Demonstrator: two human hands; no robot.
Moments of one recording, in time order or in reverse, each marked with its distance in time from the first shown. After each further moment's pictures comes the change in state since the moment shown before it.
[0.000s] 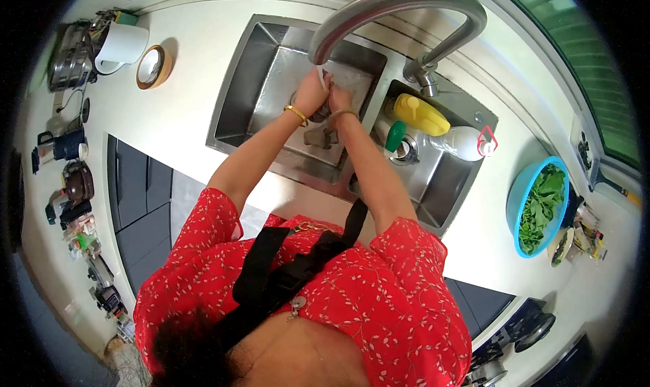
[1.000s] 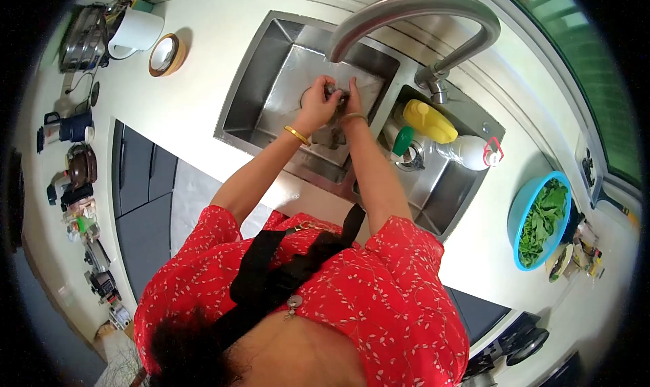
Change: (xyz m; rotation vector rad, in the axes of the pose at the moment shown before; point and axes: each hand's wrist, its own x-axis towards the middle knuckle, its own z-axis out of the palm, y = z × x) left_hand -0.048 0.033 -0.028 -0.376 0.098 -0.014; right_hand -0.016 -0.008 0.001 0.573 -0.257 0.201
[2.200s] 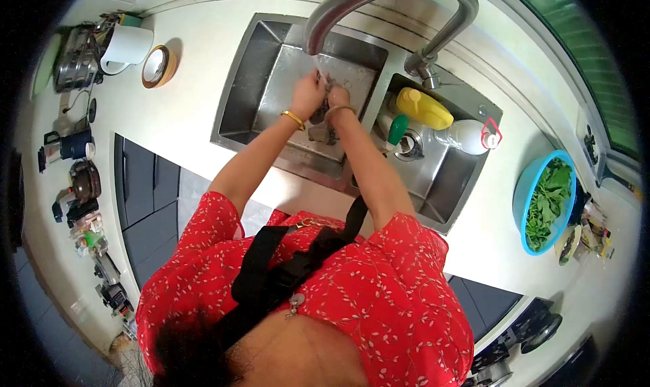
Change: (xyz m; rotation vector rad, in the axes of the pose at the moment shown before) left_hand 0.026 -0.034 0.012 0.384 0.010 0.063; right_hand 0.043 0.018 -0.025 -0.372 0.184 -0.034
